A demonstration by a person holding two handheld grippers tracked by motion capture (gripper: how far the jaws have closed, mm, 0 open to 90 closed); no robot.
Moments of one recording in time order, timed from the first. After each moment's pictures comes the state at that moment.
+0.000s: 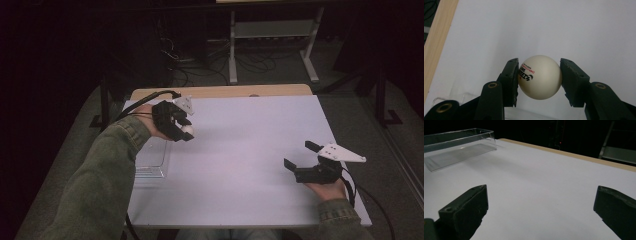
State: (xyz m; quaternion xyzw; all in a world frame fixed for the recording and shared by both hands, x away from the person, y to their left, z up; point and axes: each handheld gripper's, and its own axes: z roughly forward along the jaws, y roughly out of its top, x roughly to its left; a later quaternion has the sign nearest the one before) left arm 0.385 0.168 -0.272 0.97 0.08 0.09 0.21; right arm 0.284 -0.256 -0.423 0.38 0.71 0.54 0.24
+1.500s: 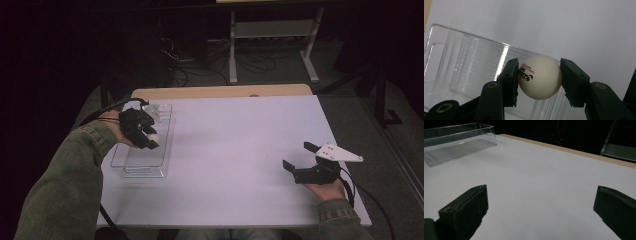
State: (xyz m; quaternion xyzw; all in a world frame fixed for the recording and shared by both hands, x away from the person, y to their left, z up) left arm 0.378 0.241 -0.281 0.98 0.13 0.08 0.12; right arm 0.285 -0.254 -0.425 0.38 0.72 0.53 0.24
